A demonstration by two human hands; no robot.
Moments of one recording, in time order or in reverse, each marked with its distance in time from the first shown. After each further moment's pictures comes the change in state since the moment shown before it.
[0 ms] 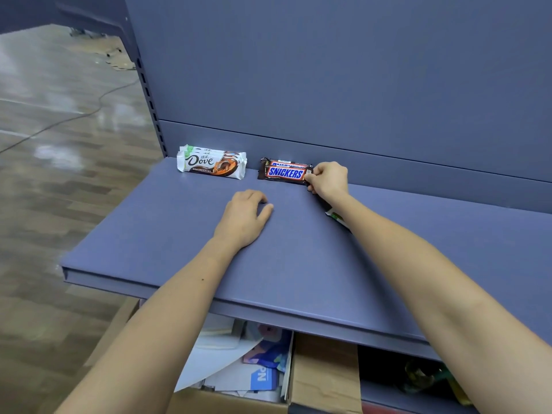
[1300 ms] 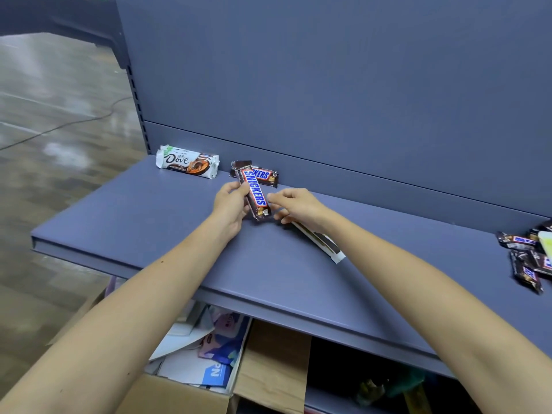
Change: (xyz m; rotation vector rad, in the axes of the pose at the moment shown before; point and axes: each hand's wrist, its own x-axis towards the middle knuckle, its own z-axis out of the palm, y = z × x) left_hand 0.004 0.096 0.007 -1.355 0.263 -0.630; right_hand -0.069 0.013 -0.065 0.332 -0.604 -0.048
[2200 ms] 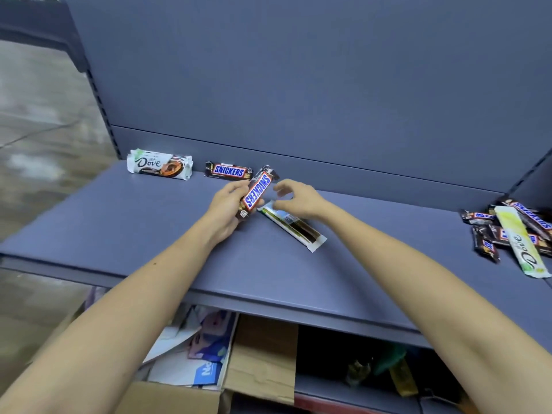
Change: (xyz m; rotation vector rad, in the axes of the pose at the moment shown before) left_hand -0.025 -0.004 0.024 0.095 -0.231 -0.037; right_hand -0.024 0.008 -0.043 -0.529 0.154 -0.059
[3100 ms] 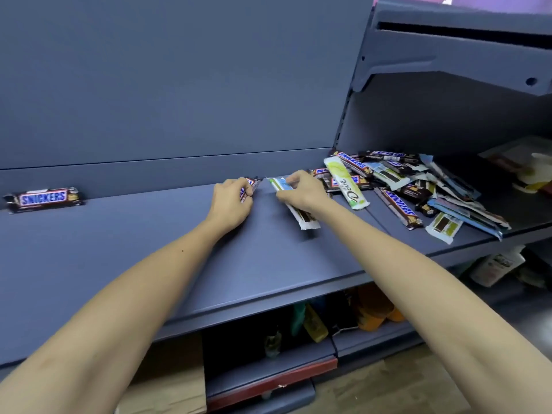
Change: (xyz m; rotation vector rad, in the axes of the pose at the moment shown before) left_hand -0.006 -0.096 0.234 1.130 -0.397 0.602; right_hand -0.150 0.169 -0.134 0.201 0.489 0.515
